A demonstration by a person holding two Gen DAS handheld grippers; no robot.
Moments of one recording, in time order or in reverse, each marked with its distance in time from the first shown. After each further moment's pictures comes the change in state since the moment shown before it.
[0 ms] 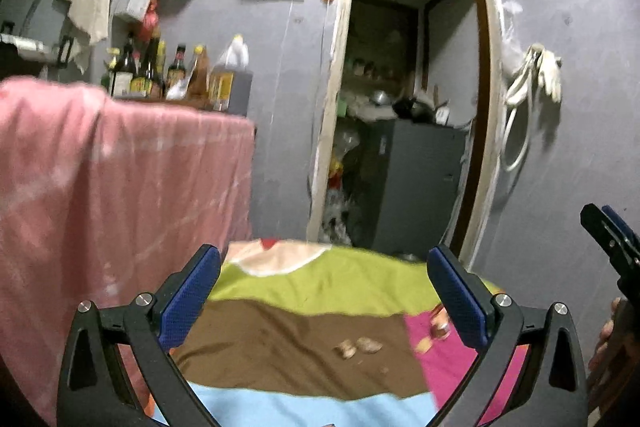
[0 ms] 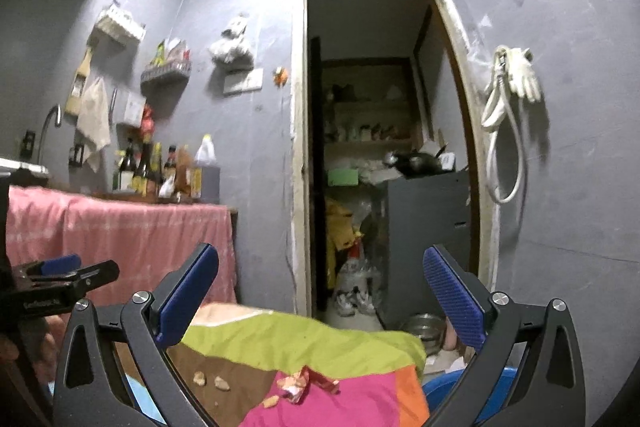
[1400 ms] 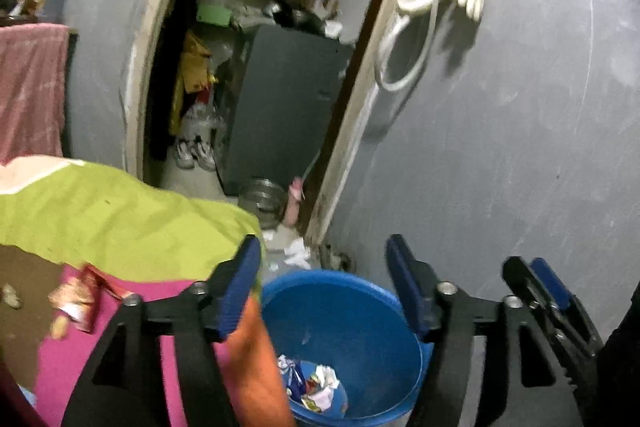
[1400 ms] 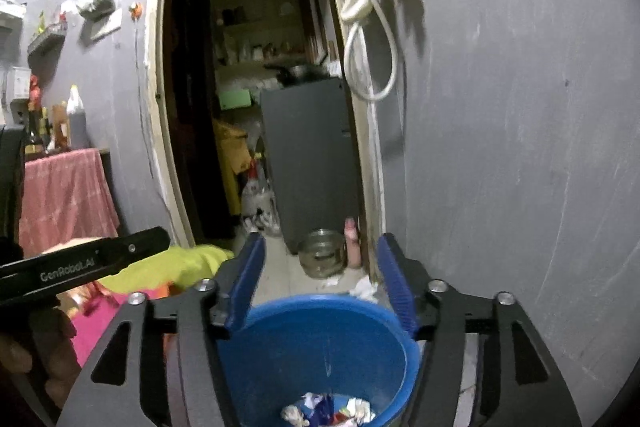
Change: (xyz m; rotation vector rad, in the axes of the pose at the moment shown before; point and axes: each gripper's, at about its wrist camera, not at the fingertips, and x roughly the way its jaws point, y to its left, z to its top) left arm 0.135 -0.281 -0.022 -0.063 0.253 -0.370; right arm -0.019 -0.227 -0.057 0.141 0.226 -0.295
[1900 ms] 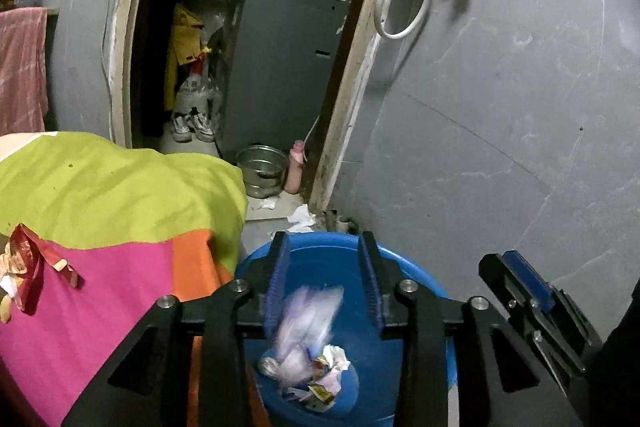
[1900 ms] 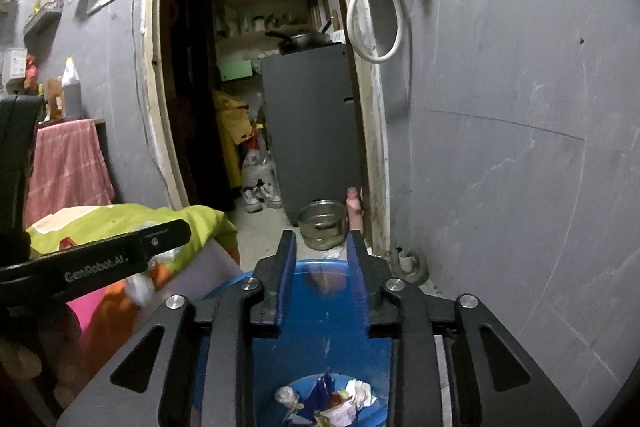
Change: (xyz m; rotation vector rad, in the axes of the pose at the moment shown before) left arm 0.075 -0.011 -0.048 0.045 0.150 0.021; right arm 0.042 -0.011 -0.051 0.006 0.134 0.014
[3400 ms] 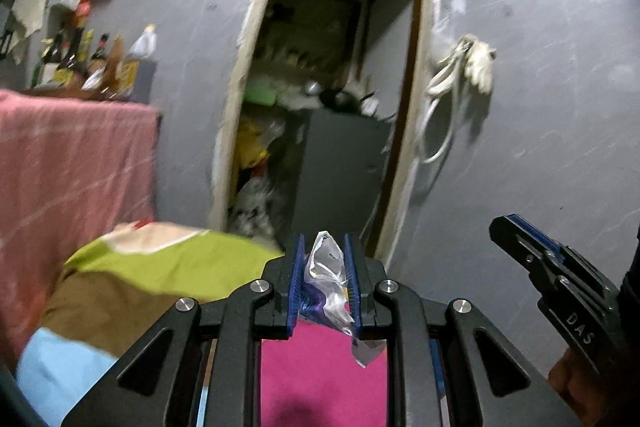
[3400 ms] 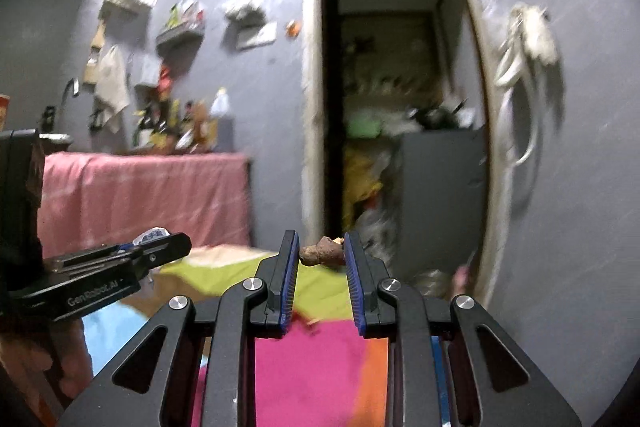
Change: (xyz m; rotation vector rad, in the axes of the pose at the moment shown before) left arm -0.255 0.075 0.002 0.019 -0.406 0.110; right arm -0.125 0.170 0.064 -0.202 -0.244 0.308
